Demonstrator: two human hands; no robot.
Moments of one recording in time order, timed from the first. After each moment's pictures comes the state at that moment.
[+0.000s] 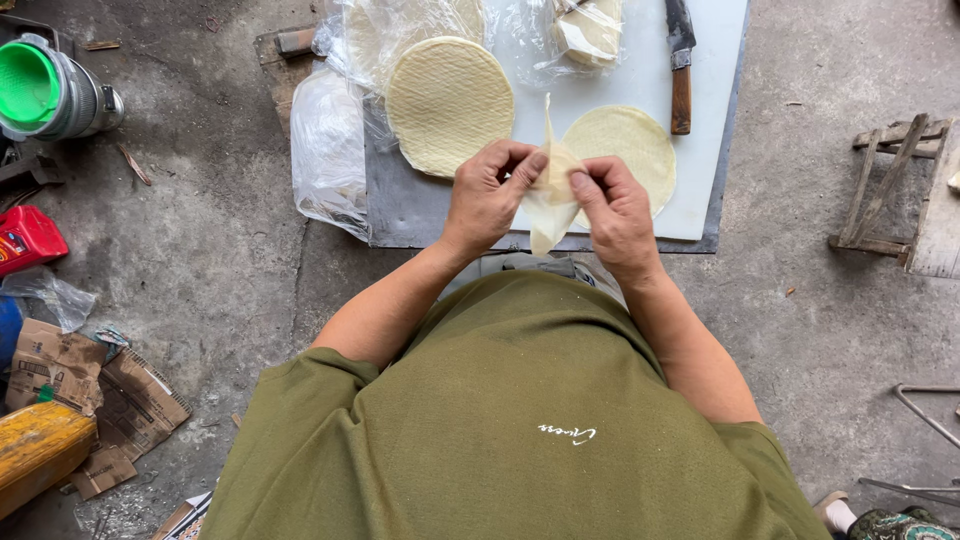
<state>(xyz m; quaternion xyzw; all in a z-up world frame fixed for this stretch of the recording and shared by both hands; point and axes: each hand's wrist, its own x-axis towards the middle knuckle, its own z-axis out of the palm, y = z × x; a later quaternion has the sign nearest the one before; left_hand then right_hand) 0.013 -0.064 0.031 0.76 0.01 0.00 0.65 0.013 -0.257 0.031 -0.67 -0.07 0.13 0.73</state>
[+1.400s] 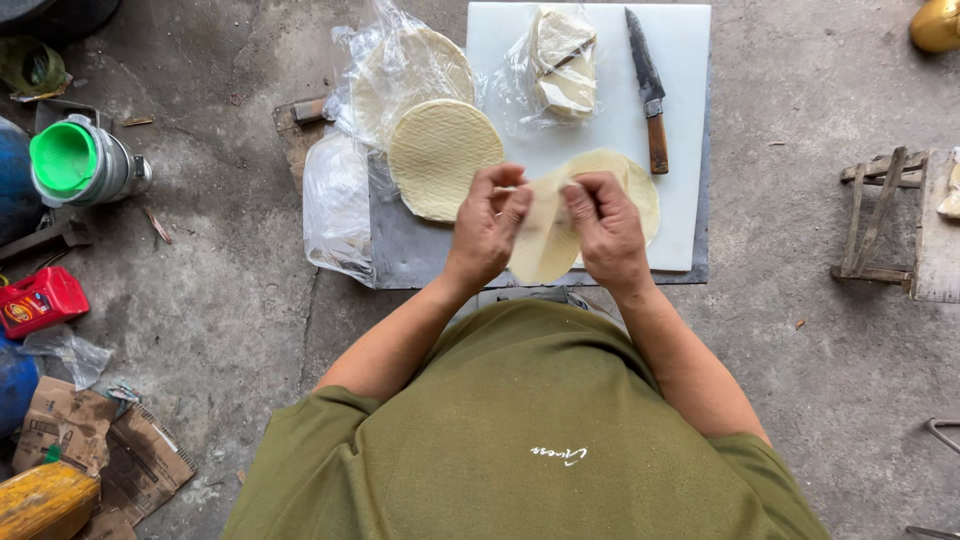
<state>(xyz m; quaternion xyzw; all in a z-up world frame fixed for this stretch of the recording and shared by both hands) 0.017 -0.070 0.052 0.69 -0.06 0.06 0.71 0.029 -0.255 0.051 -0.73 -0.11 0.03 0.67</state>
